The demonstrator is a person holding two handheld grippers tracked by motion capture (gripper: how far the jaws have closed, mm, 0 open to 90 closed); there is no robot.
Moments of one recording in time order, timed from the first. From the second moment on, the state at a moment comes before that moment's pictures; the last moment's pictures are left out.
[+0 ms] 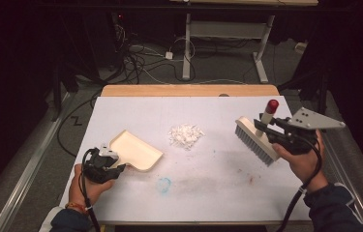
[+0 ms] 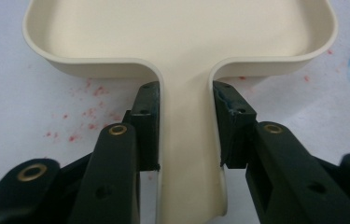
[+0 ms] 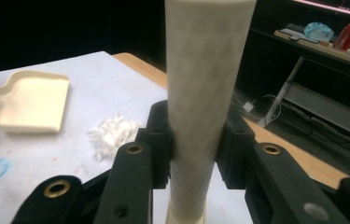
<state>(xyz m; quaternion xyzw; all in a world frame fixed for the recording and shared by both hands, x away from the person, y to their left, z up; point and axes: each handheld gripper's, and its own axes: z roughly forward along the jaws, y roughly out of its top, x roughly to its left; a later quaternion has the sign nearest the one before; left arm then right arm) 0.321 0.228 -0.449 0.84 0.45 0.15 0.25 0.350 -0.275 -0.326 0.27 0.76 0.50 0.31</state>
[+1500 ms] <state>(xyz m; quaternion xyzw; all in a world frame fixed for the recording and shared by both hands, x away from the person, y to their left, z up) 0.342 0.188 -0.457 0.89 0.37 0.11 0.23 0.466 -0.097 -0.394 0.21 0.80 0.49 0.27</state>
